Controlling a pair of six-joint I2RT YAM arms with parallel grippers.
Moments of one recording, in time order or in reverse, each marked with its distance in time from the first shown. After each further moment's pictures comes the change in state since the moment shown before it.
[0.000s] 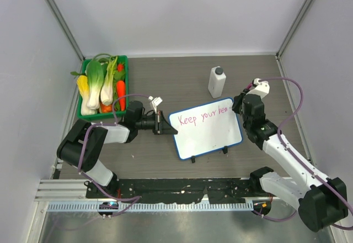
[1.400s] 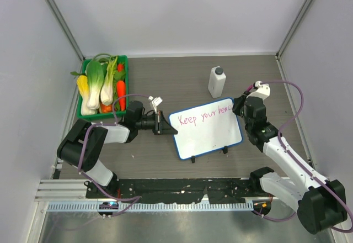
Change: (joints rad) left arm 0.000 0.002 0.000 0.000 0.000 0.001; right arm -0.038 -0.007 -0.056 0.054 -0.069 0.010
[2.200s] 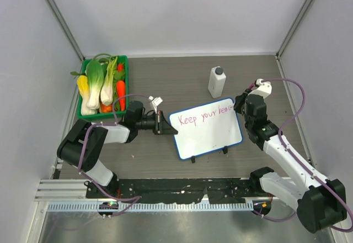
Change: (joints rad) left arm -0.002 0.000 0.000 0.001 0.000 0.000; right arm -0.002 0.010 0.028 -0.016 0.037 -0.010
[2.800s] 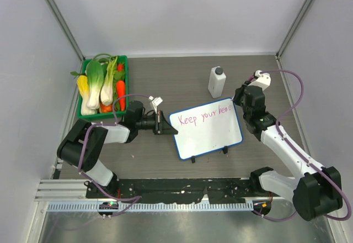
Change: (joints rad) left arm -0.001 0.000 0.000 0.002 0.000 0.000; right arm -0.024 0.121 0.106 0.029 0.003 -0.025
